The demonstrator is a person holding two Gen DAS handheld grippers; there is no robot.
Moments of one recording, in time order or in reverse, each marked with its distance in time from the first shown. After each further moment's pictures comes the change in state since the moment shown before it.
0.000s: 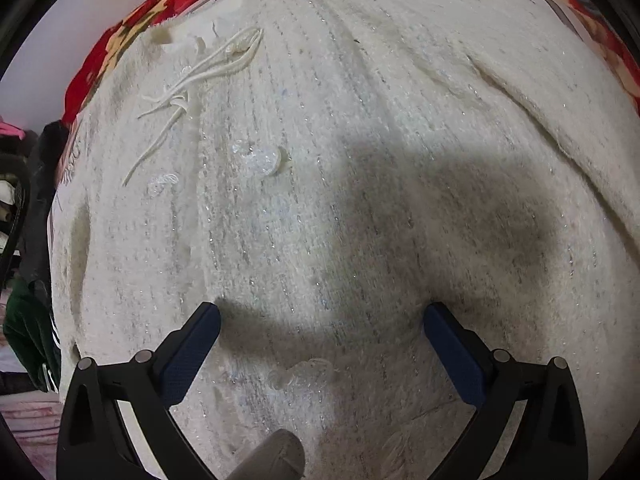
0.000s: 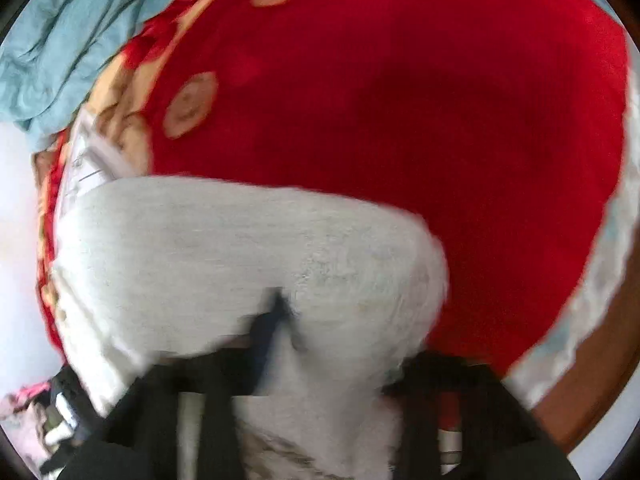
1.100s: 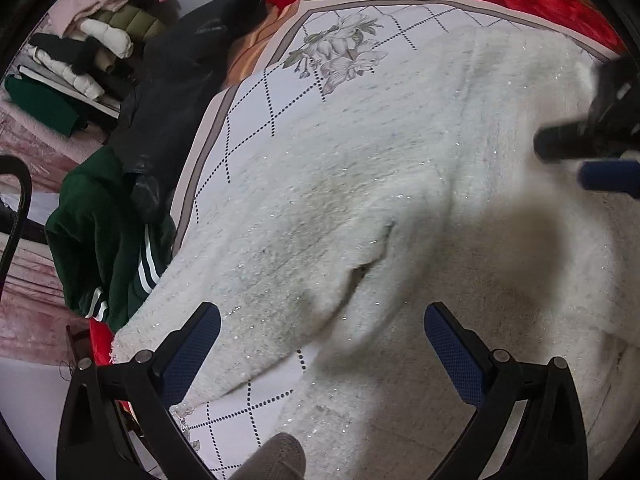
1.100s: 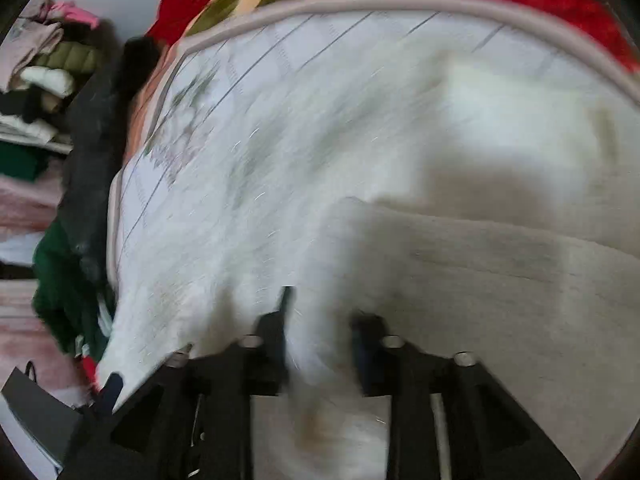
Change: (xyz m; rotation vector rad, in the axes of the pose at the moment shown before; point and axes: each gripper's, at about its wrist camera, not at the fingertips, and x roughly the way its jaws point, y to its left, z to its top) left arm 0.029 0.299 -0.007 -0.529 0.063 0.225; right arm 0.214 0.586 -0.278 -1.145 0.429 0.122
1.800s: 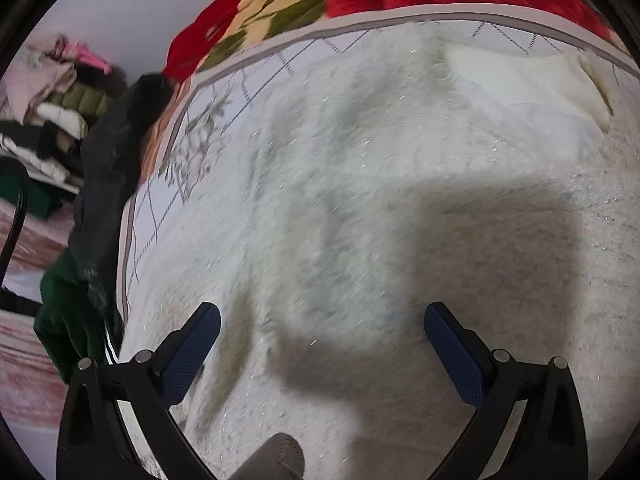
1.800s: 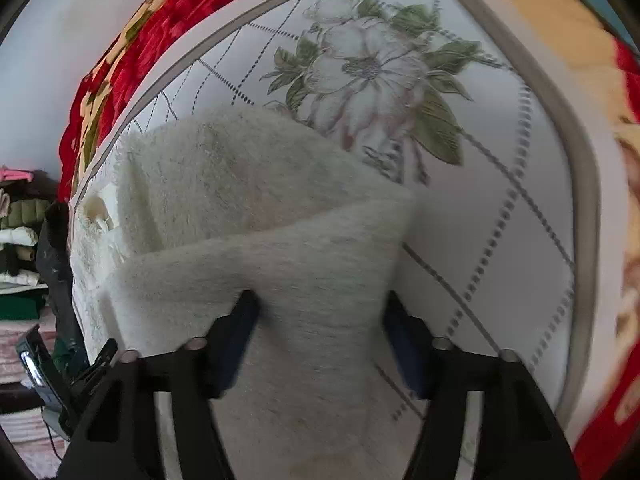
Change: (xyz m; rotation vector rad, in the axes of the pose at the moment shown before) left arm -0.015 -0.146 0.049 0.211 -0.124 -0.004; right arm -0.130 -0.321 -0.083 0.385 -0.214 -0.090
